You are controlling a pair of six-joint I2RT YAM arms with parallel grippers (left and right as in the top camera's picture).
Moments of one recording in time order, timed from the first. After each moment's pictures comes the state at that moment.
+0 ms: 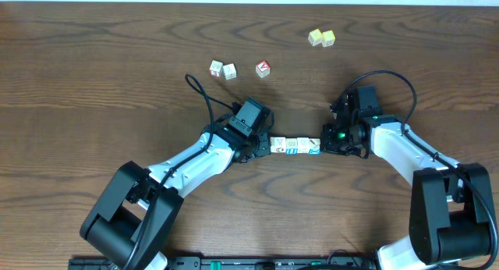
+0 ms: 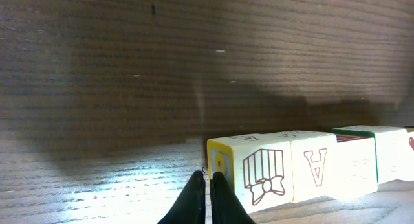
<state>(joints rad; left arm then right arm) -0.64 1.75 0.97 -0.35 0.12 -0.74 0.15 1.71 0.88 -0.49 -0.35 0.28</state>
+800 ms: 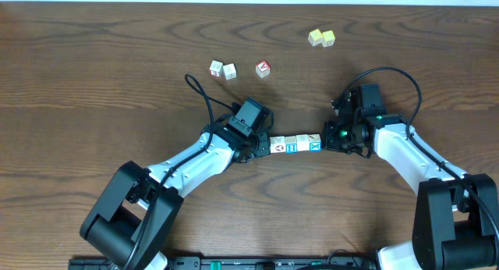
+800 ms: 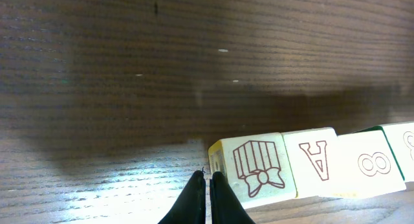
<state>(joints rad) -0.64 1.75 0.97 -0.35 0.12 -0.74 0.15 1.66 0.89 -0.51 -0.35 0.28</state>
